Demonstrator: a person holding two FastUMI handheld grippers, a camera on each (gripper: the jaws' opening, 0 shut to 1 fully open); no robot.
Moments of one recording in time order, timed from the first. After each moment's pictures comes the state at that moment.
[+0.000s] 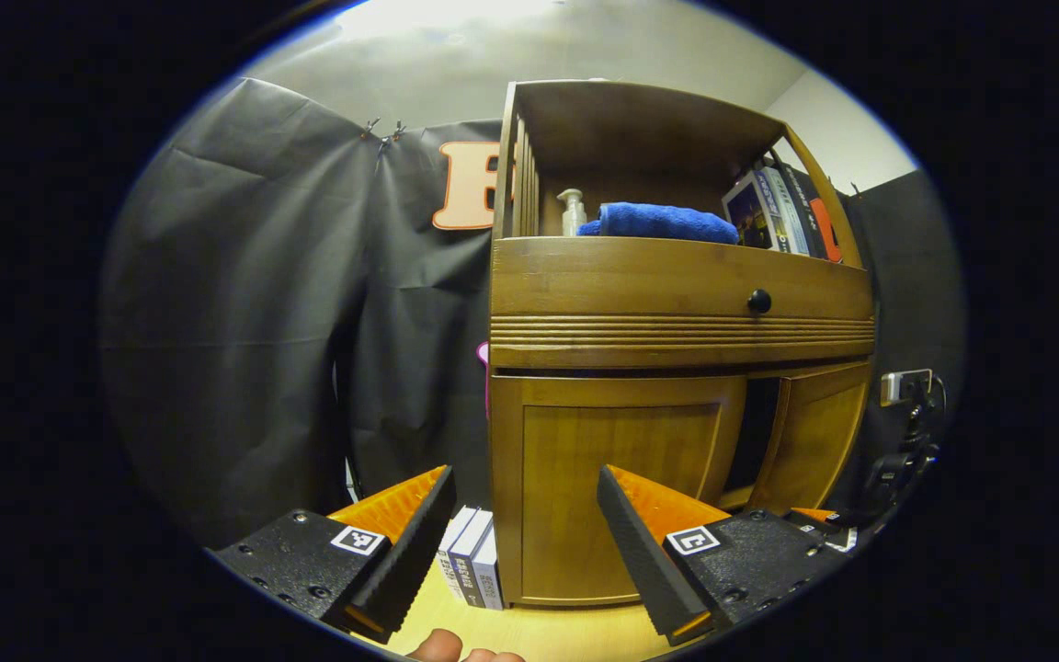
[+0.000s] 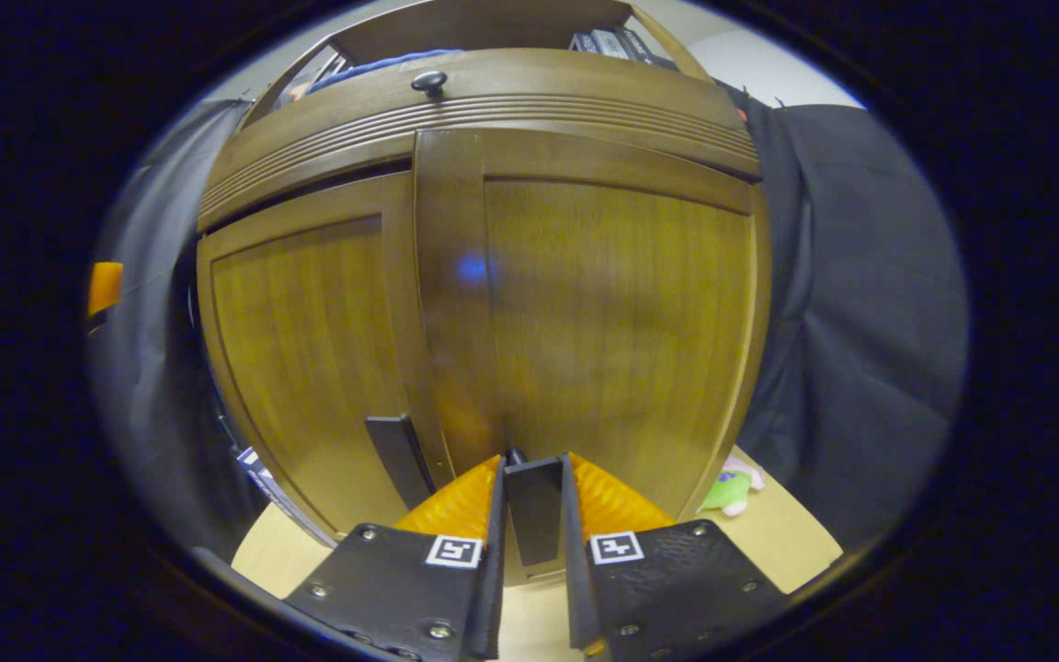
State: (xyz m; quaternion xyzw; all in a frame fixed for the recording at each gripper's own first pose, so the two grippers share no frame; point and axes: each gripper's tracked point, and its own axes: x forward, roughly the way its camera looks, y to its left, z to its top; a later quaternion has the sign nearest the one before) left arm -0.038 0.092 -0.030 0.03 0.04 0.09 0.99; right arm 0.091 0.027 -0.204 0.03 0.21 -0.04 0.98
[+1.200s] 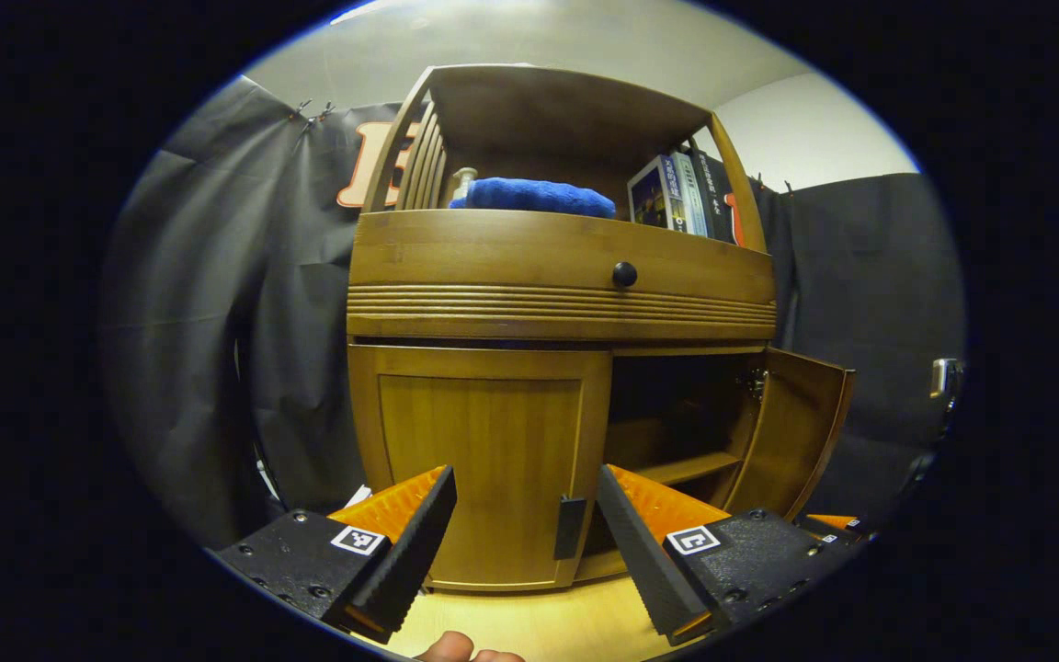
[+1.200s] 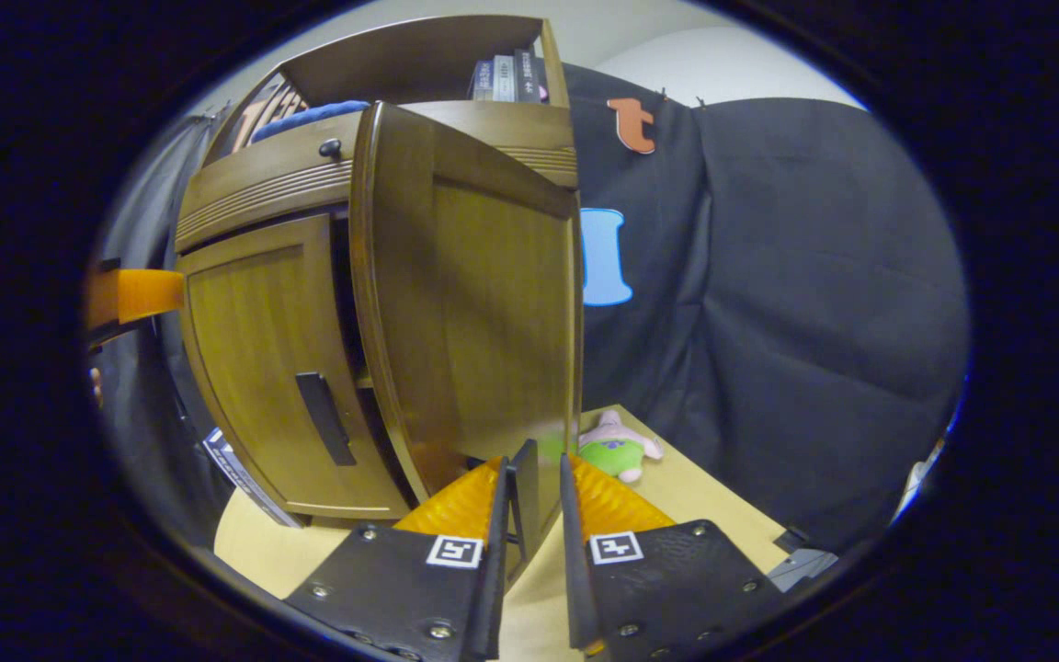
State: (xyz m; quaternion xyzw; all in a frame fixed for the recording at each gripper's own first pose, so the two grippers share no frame) left arm -0.033 -0.018 -0.060 0.01 0.08 -0.05 1.00; right arm 0.027 -0.050 -0.192 0.04 0.21 -0.15 0.97
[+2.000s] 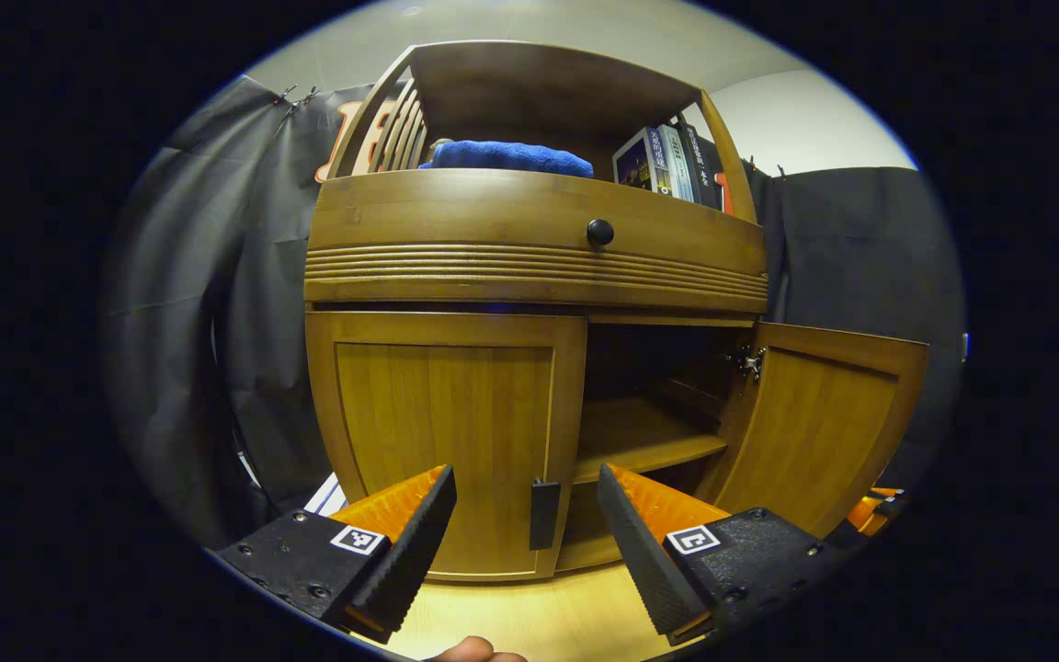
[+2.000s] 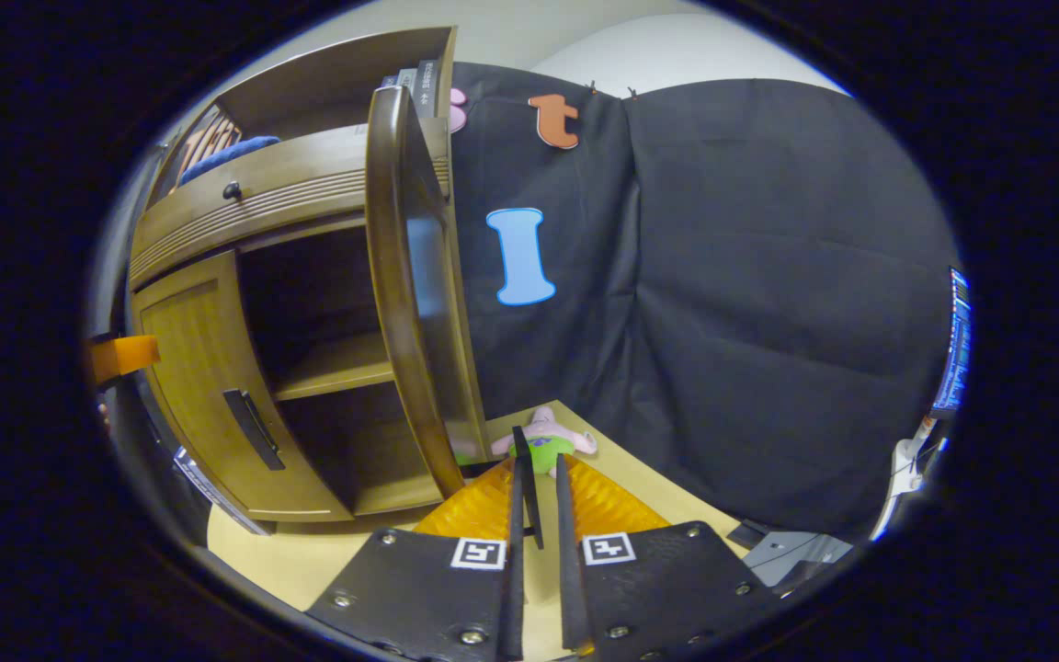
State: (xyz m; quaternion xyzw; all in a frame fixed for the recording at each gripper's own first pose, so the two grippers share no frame) left arm -0.014 -0.041 -0.087 0.01 0.12 -0.06 0.99; right arm -0.011 -0.155 -0.186 0.06 0.21 -0.22 0.95
